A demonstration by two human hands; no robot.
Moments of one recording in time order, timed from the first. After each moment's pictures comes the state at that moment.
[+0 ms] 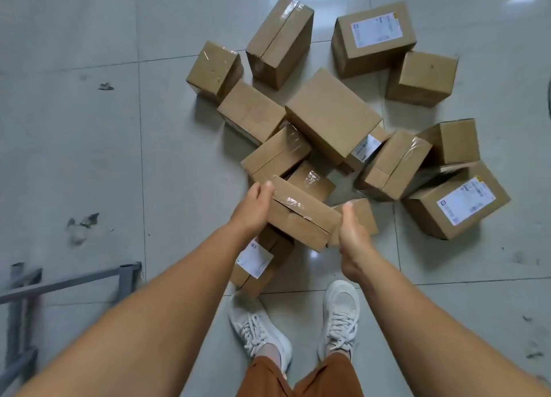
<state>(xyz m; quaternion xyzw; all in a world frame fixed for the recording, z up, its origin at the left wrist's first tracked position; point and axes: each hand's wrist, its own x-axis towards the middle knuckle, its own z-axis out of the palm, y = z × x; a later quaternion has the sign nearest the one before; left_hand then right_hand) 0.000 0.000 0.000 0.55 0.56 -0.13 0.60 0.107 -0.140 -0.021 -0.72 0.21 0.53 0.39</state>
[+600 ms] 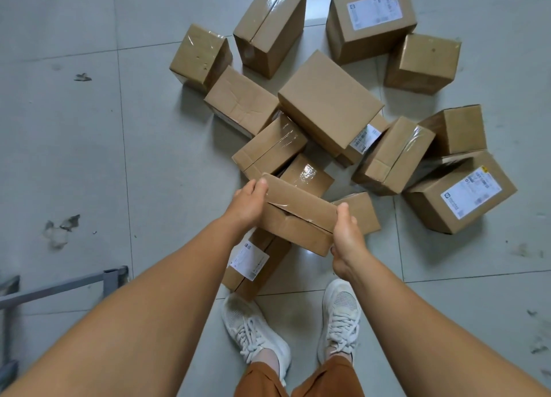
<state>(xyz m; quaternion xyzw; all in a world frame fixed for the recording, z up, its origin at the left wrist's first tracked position) 0.001 0.005 -0.045 0.56 0.57 -0.16 0.58 0.095 -0.145 -0.075 -0.73 0.26 0.50 0.39</state>
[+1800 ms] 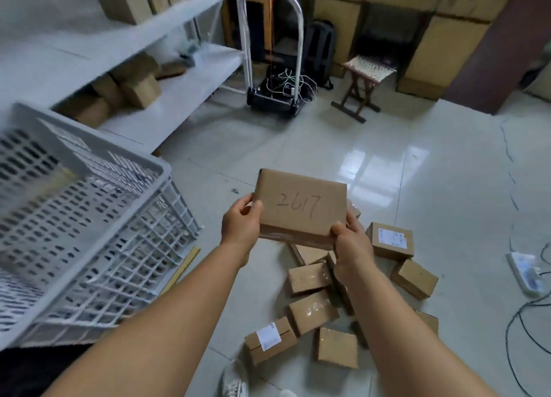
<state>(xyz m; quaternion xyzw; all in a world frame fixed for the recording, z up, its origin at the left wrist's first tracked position) -0.094 0.029 0.415 0.43 0.65 0.35 0.52 0.069 -0.026 0.399 -0.68 -0.08 0.50 0.53</state>
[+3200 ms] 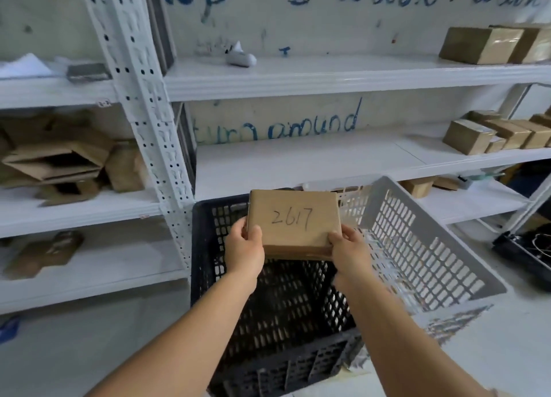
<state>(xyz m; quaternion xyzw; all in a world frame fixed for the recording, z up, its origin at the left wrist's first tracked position) -0.585 -0.189 0.565 0.13 0.76 0.61 0.19 -0.465 -0.089 0.572 -0.51 -0.45 0.65 0.33</state>
